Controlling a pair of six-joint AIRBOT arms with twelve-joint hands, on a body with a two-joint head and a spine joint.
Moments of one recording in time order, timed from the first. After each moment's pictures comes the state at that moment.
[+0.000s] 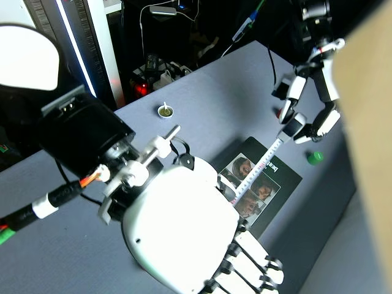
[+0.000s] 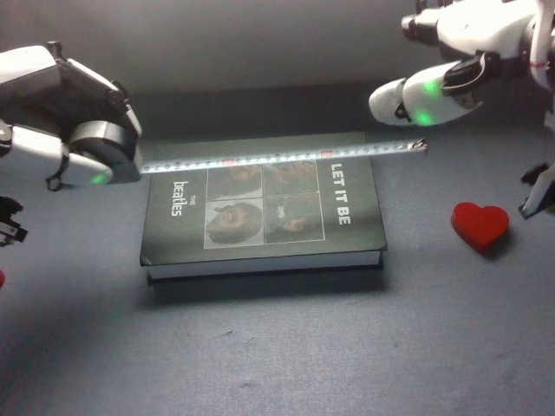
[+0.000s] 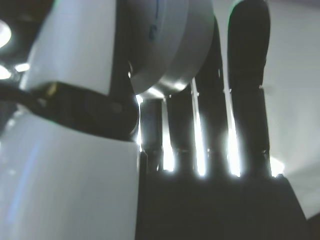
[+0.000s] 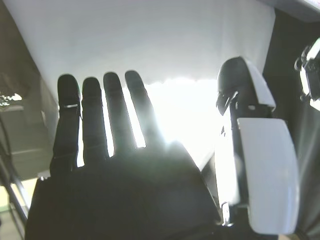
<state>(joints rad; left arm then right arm) 0.73 -0.94 1.44 0.44 -0.53 -0.21 -0.08 -1.11 0.95 -1.35 -0.75 0.45</state>
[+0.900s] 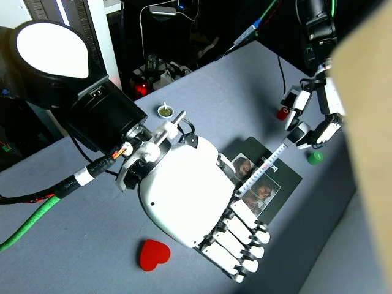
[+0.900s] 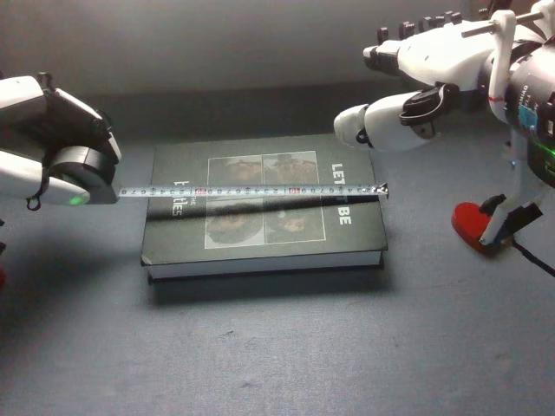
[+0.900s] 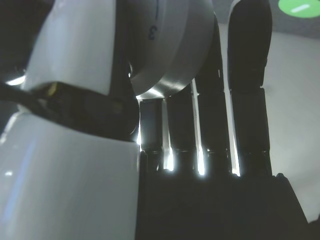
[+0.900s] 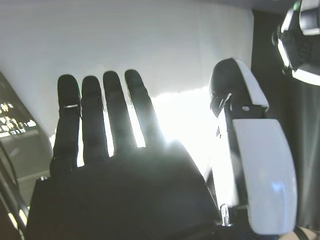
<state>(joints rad) 0.88 -1.07 1.70 0.54 -0.72 -0.33 -0.12 -1.16 0.93 -1.41 -0.76 0.56</state>
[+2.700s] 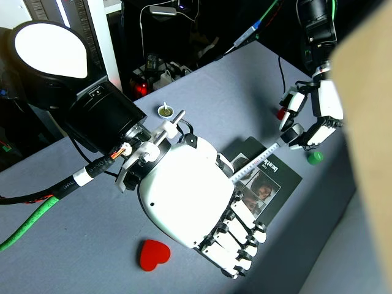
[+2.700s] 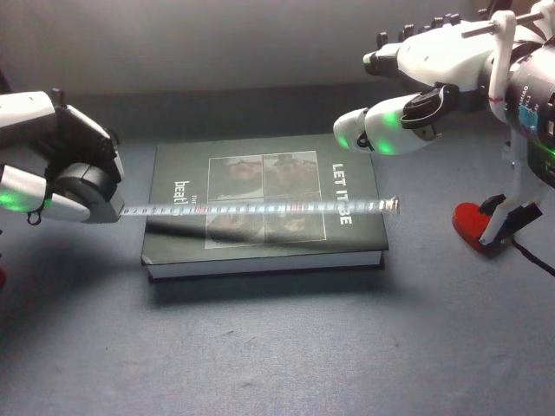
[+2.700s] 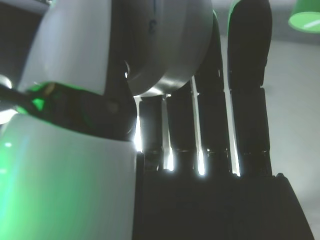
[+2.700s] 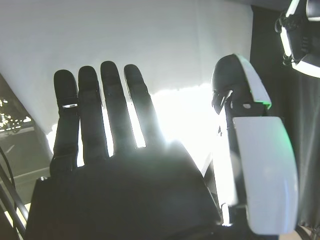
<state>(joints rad) 0.87 -1.08 1.71 0.65 -0.72 -0.33 -0.12 -1.15 0.93 -1.41 -0.76 0.56</state>
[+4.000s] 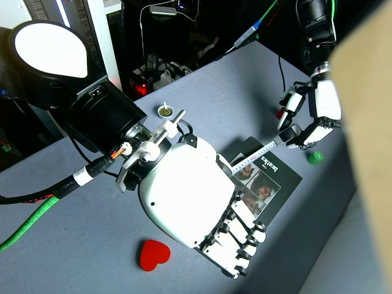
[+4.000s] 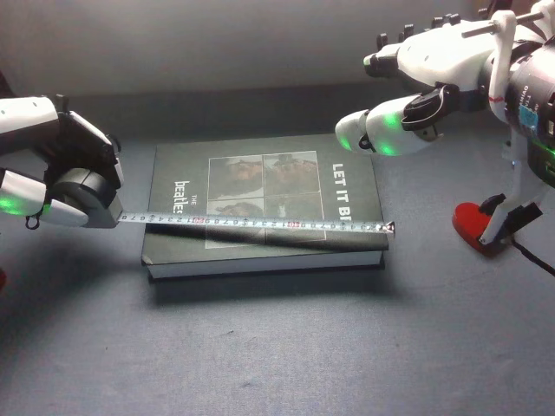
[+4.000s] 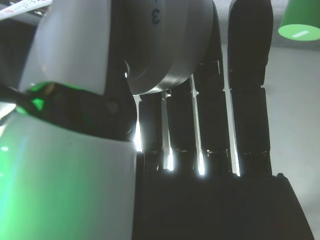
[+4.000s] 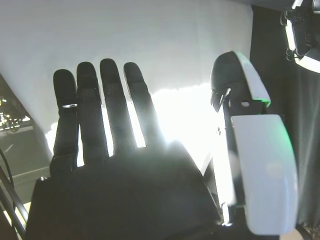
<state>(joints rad) 0.86 -1.08 1.71 0.69 -0.73 -0.31 -0.12 -1.15 0.93 -1.42 -0.76 0.56</state>
